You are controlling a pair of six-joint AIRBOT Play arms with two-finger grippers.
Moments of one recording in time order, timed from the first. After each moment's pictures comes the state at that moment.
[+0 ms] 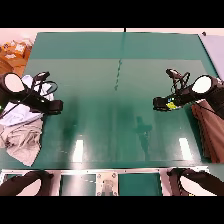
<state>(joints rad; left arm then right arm) -0.08 -1.10 1.00 1.30 -1.30 -1.59 0.10 -1.13 0.98 -1.28 1.21 1.59</state>
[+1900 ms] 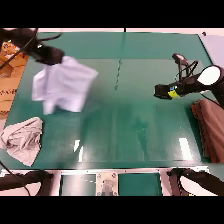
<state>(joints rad) -0.31 -1.41 1.89 1.58 -1.51 -1.55 0.10 -1.14 1.12 -1.27 1.14 1.61</state>
